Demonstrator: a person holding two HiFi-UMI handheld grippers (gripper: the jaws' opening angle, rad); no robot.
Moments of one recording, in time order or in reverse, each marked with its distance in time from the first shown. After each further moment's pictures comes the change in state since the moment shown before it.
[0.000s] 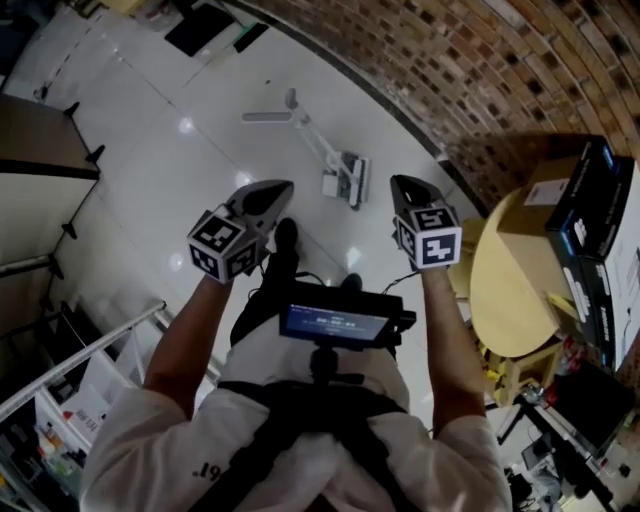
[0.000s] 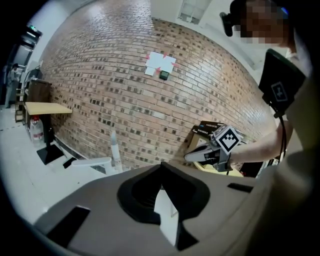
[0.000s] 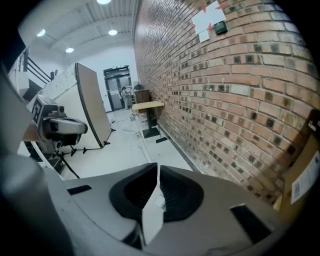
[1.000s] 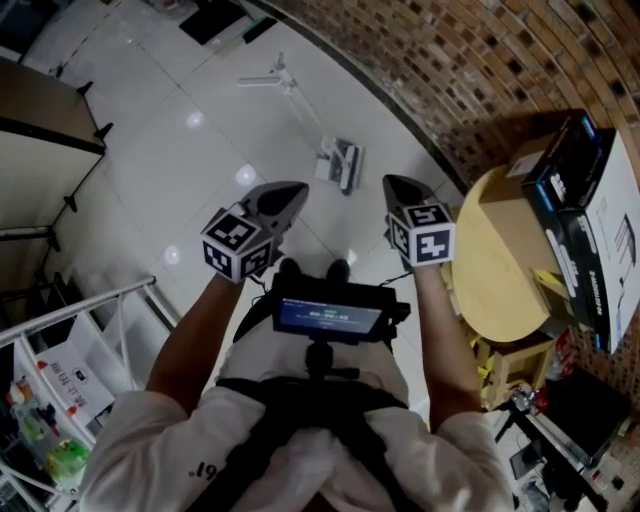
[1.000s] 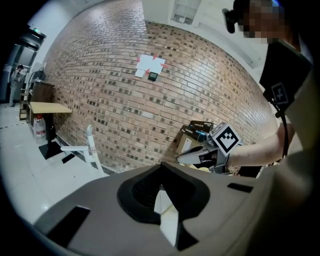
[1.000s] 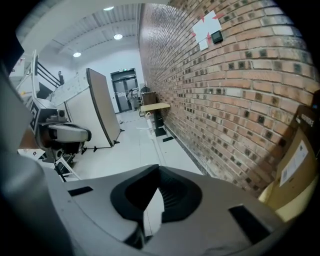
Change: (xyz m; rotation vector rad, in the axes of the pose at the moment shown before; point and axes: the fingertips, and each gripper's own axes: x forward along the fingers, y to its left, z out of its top) left arm -0.012 -0.151 -0.022 -0.018 -0.018 0.026; right arm -0.104 0.015 -0.051 -0.020 -0.027 0.085
